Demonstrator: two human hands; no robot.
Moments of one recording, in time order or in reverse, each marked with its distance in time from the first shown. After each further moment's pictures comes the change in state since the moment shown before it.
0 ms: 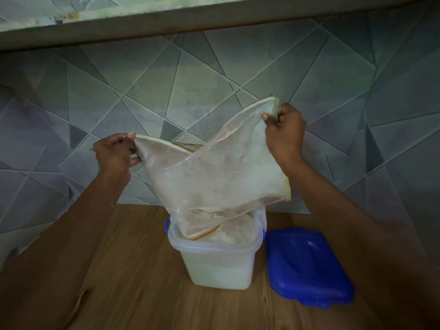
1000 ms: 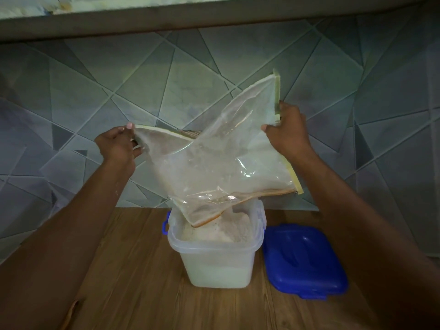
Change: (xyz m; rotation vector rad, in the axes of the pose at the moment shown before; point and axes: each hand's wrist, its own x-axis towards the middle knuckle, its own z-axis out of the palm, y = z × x) left_hand 0.029 0.002 0.022 -0.214 0.010 -0.153; right_hand -0.001 -0.015 -0.014 -0.125 -0.223 0.090
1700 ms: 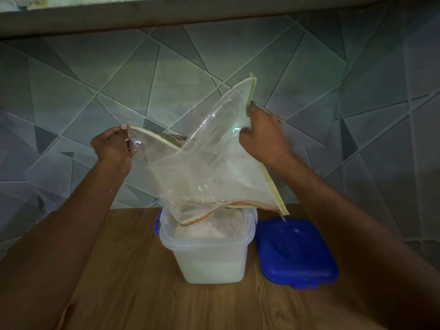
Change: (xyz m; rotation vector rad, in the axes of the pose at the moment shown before) left_hand 0.001 -0.017 0.009 -0.097 -0.117 -0.033; right_hand -0.042 -0.034 0.000 -0.222 -0.167 -0.160
